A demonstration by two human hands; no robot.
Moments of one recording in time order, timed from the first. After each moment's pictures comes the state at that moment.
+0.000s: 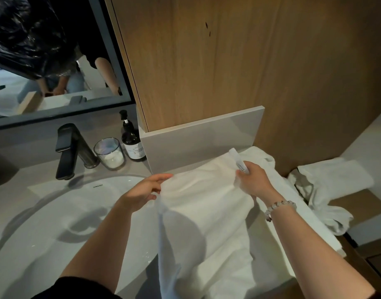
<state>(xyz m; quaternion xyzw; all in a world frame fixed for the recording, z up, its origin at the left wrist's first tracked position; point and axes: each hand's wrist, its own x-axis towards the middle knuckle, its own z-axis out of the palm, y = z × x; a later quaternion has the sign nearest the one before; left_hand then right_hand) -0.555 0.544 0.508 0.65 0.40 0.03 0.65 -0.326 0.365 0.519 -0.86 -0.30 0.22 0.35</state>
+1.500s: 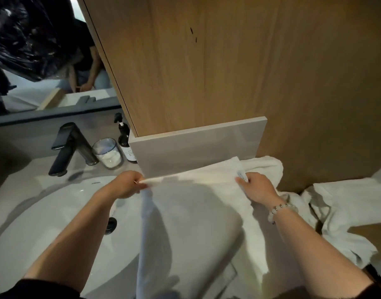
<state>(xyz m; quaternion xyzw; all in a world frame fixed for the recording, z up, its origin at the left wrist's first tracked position) -0.539 0.564 0.531 0.84 0.48 -0.07 0.25 -0.250 0.370 0.497 -0.86 -0.42 0.22 0.20</state>
